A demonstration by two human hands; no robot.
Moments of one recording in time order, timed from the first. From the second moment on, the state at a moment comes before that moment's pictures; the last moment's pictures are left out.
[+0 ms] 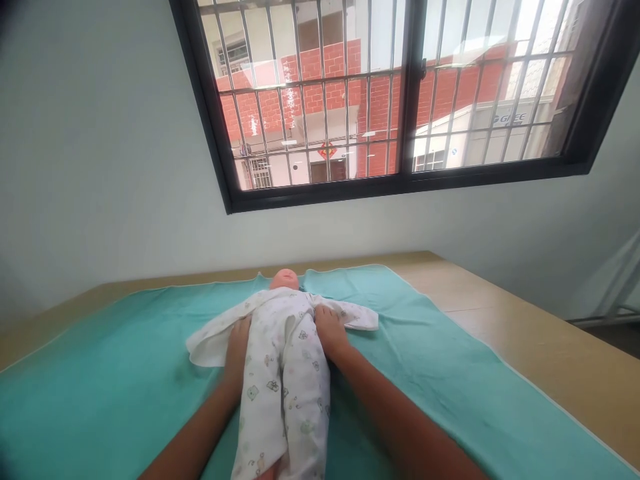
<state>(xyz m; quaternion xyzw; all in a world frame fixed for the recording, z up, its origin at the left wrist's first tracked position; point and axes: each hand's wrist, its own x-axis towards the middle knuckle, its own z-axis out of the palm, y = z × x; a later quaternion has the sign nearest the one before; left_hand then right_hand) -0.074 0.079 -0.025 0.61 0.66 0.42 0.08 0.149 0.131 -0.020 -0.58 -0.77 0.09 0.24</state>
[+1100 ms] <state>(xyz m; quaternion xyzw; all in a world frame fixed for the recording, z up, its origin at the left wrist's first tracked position) -0.163 0.030 -0.019 0.53 0.79 0.28 0.08 0.244 0.084 -0.013 -0.49 -0.70 0.35 0.39</state>
